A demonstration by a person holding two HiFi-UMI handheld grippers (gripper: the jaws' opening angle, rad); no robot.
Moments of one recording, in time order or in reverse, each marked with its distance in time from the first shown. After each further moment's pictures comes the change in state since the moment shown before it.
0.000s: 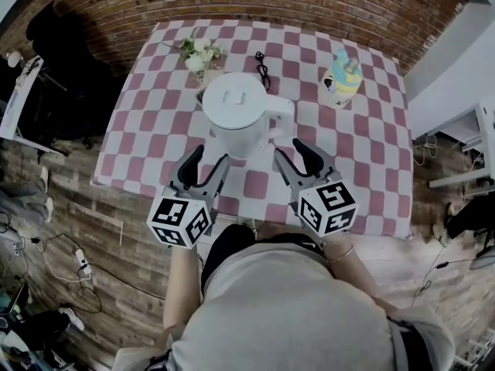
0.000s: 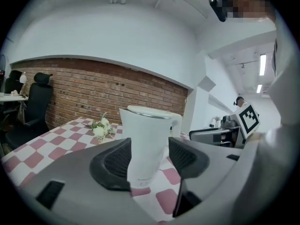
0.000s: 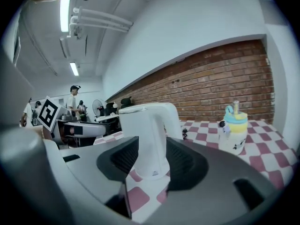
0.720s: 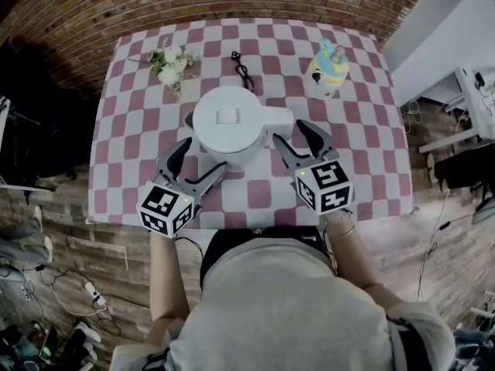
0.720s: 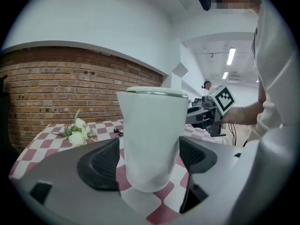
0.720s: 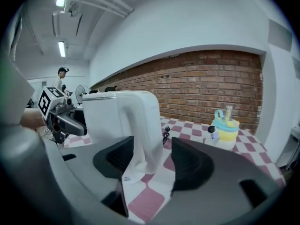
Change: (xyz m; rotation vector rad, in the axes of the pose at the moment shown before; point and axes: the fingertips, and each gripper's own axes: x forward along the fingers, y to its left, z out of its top) left arm 0.060 0.038 -0.022 0.202 0.159 -0.365; right arm 0.047 -0.053 -0.001 -0.087 0.083 -0.223
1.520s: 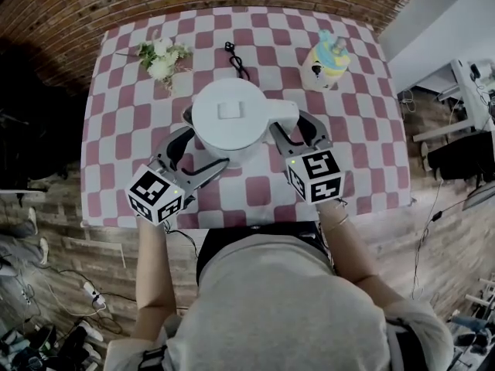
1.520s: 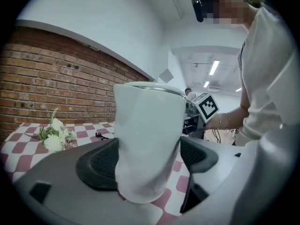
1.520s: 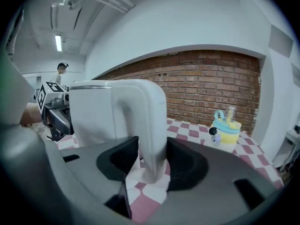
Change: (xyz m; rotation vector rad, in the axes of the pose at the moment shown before) left arm 0.020 -0.001 0.007 -0.012 -0.048 -0.256; right arm 0.029 -0.005 0.003 -0.012 0.013 -0.070
